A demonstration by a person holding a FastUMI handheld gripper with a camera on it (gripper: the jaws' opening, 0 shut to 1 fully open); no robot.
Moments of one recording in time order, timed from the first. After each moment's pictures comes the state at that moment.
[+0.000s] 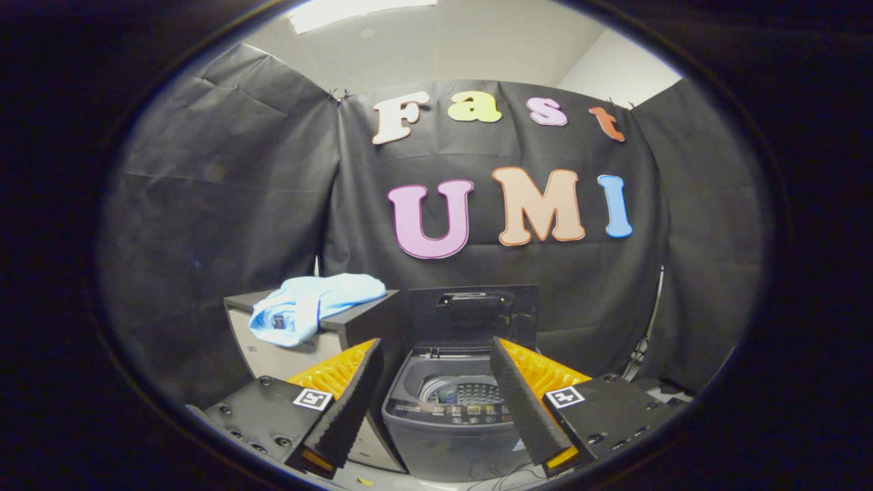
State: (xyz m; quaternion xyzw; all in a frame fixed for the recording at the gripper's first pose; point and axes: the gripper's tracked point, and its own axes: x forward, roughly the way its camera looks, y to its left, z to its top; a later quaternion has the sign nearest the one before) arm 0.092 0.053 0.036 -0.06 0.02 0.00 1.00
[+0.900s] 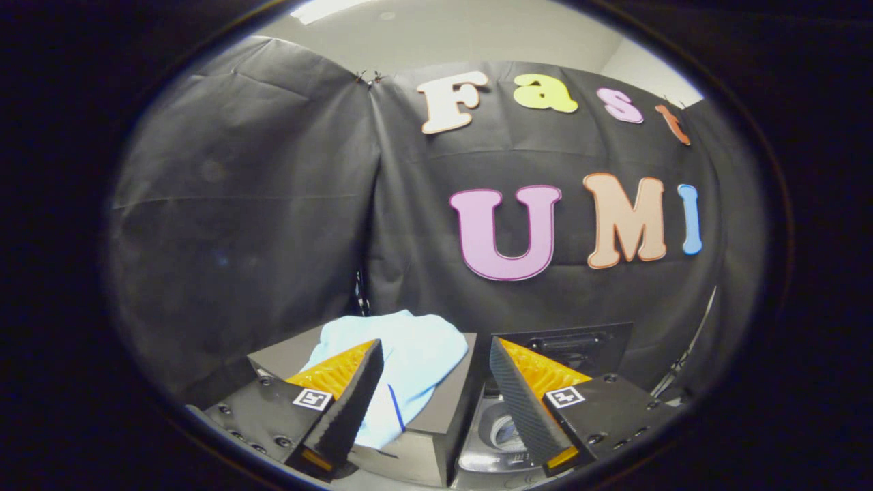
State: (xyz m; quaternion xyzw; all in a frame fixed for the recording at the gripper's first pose) arm 0.249 0.219 0.088 -0.07 0.06 0.08 0.99
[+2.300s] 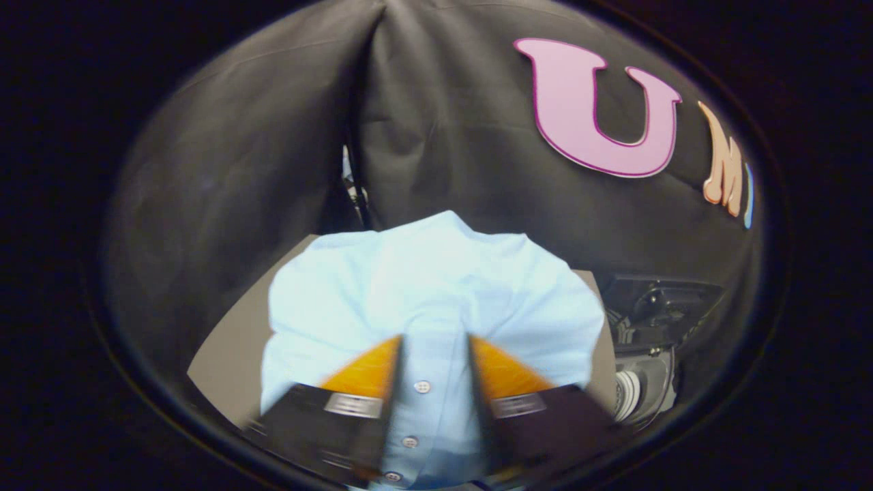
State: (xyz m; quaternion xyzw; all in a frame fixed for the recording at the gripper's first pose) arm 0.404 0.322 -0.073 -0.08 0.33 0.06 0.94
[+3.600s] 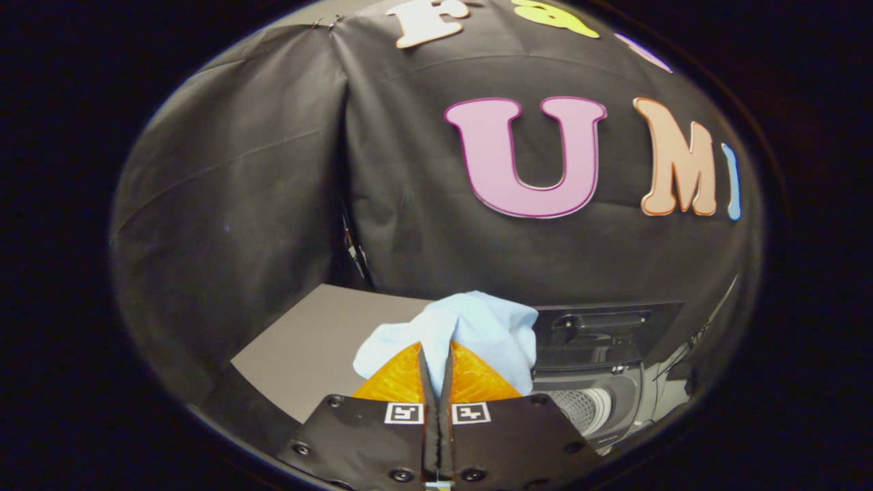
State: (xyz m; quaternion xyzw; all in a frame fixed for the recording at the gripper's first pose) arm 0.353 0.184 0.067 -0.03 0.23 0.09 0.97
